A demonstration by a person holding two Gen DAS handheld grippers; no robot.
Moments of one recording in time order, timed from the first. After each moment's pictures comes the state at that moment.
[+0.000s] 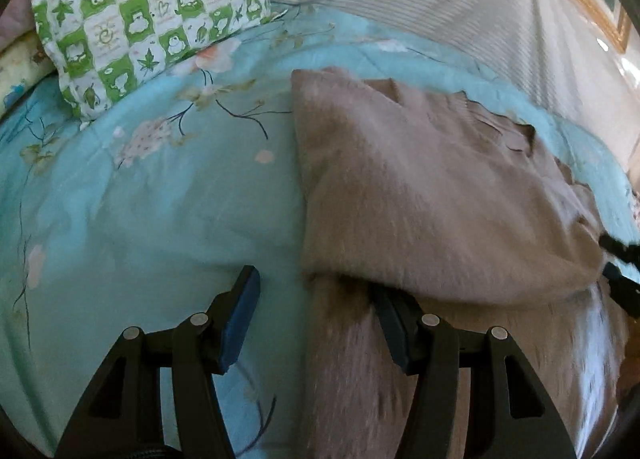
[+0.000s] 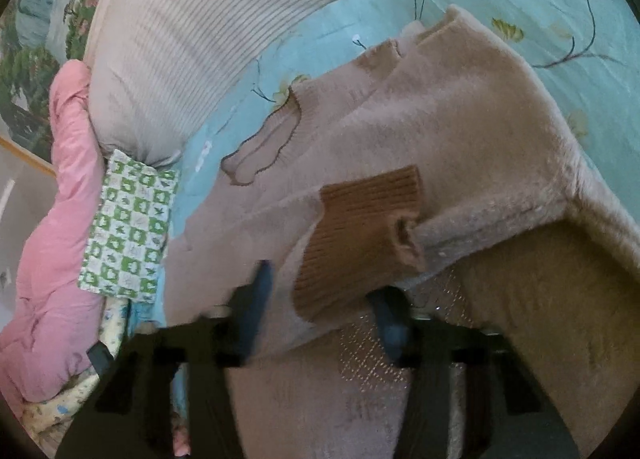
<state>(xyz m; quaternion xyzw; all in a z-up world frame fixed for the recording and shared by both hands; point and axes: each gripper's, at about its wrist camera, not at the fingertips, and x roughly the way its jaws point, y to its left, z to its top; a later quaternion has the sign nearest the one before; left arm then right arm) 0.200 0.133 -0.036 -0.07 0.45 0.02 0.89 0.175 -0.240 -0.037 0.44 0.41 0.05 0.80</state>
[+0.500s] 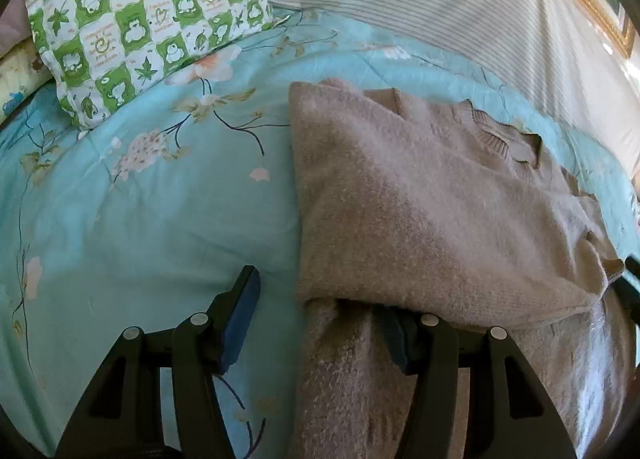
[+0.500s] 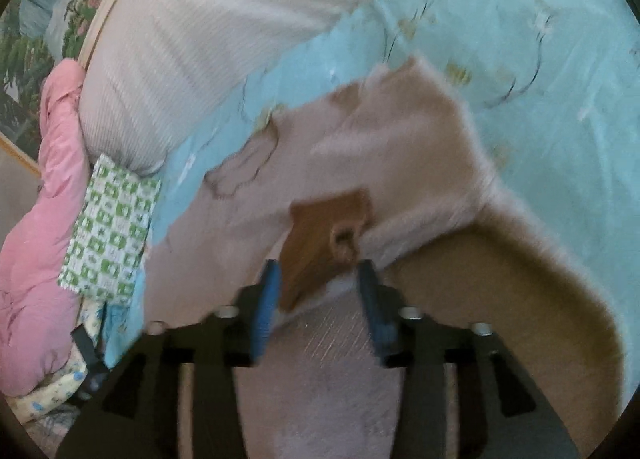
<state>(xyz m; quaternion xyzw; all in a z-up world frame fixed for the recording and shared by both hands) 0.214 0.125 -0.033 -0.07 0.44 0.03 0.89 0.145 -0.256 -0.012 0.41 0.39 -0.01 0.83</state>
